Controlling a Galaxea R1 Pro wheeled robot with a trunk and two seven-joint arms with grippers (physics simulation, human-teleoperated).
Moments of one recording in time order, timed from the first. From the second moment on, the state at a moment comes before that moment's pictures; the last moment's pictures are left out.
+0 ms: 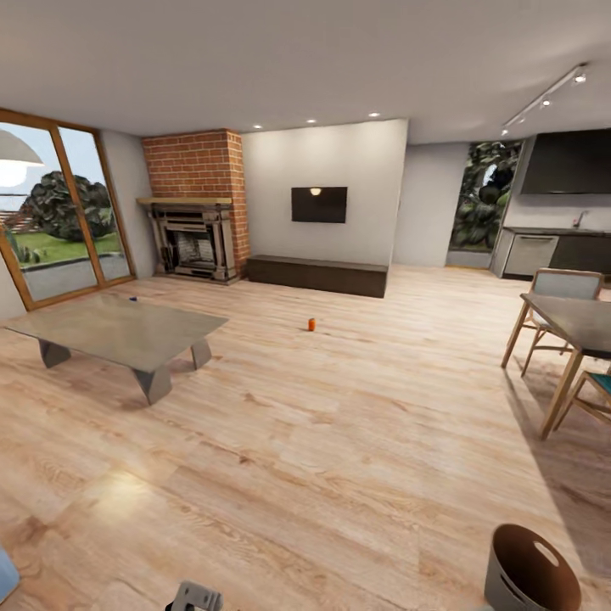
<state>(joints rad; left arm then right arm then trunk) 0.01 0.06 0.00 -1.02 0.00 0.22 -0.47 -0.06 -0.13 -0.01 -0.69 0.00 0.00 0.24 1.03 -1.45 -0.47</state>
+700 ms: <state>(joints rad) 0.01 0.06 0.00 -1.02 0.00 0.22 -0.47 -0.06 -0.13 -0.01 -0.69 0.00 0.00 0.24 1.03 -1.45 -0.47</state>
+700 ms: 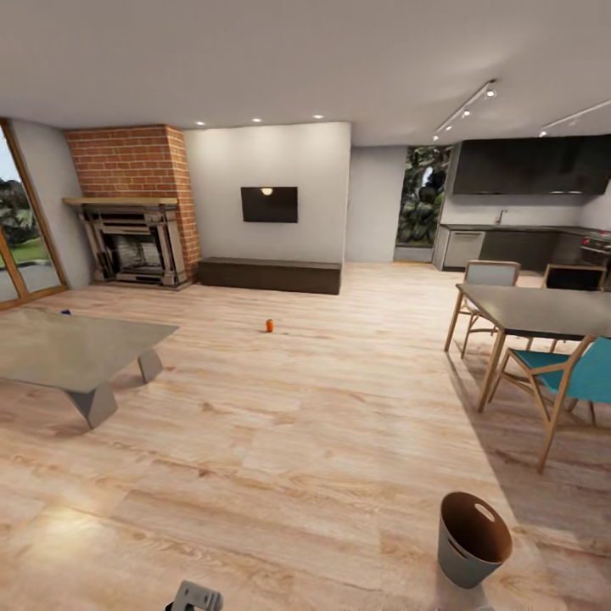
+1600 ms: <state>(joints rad) 0.01 0.06 0.00 -1.02 0.00 0.22 -0.47 -0.06 -0.13 -0.01 -0.69 0.00 0.00 0.24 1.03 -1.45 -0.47</state>
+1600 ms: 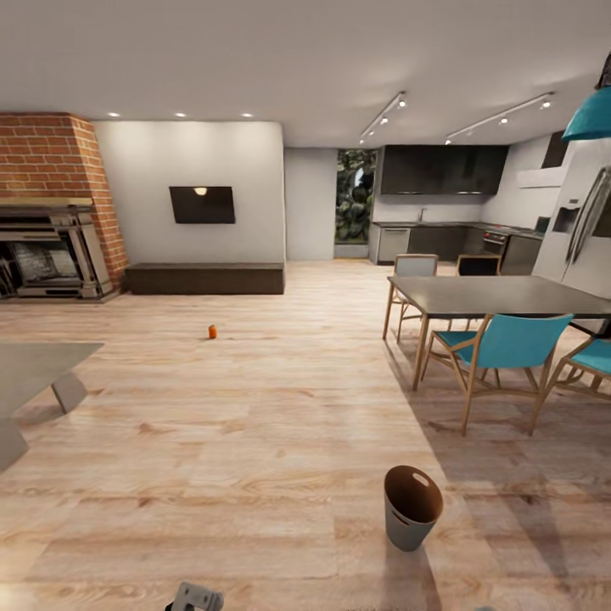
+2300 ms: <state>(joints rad) 0.01 0.06 0.00 -1.02 0.00 0.22 -0.47 -0.06 -0.13 -0.01 -0.69 0.00 0.00 0.24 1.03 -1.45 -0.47</state>
